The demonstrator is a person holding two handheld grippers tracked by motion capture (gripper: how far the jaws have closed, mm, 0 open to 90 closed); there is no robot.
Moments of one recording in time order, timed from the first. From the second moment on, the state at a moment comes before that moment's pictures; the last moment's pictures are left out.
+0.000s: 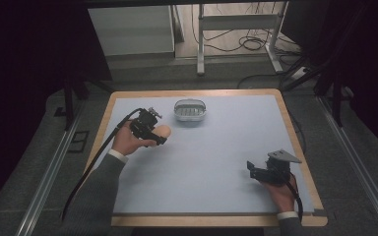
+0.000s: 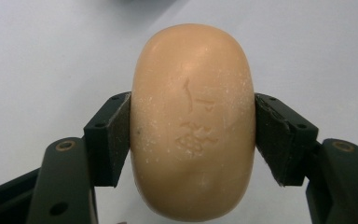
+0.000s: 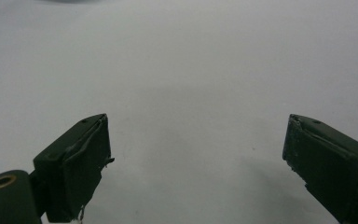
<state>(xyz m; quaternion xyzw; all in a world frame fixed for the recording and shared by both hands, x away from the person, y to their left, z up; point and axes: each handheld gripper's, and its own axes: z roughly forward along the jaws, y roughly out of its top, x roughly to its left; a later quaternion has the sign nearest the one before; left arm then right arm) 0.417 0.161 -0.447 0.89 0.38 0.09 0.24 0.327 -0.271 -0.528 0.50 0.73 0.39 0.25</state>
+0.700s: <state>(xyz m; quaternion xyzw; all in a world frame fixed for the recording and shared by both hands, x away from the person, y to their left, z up) 0.440 0.150 -0.449 0.89 0.38 0.09 0.25 0.327 -0.271 -0.528 0.50 0.73 0.39 0.25</state>
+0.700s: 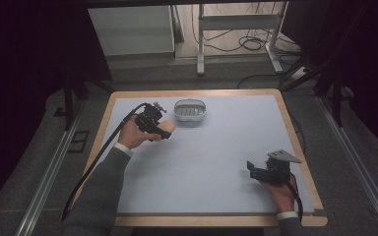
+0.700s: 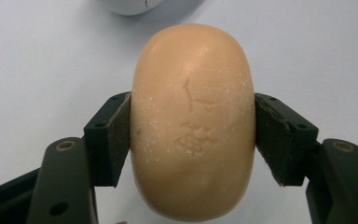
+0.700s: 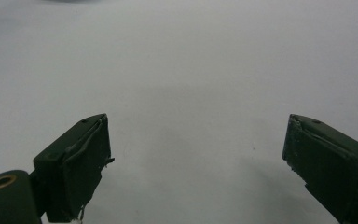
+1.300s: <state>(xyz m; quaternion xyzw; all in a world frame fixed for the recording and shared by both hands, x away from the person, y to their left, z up) 0.461 0.140 -0.451 0.89 0.37 0.08 0.24 0.327 -0.271 -0.528 0.50 0.73 0.39 0.25</state>
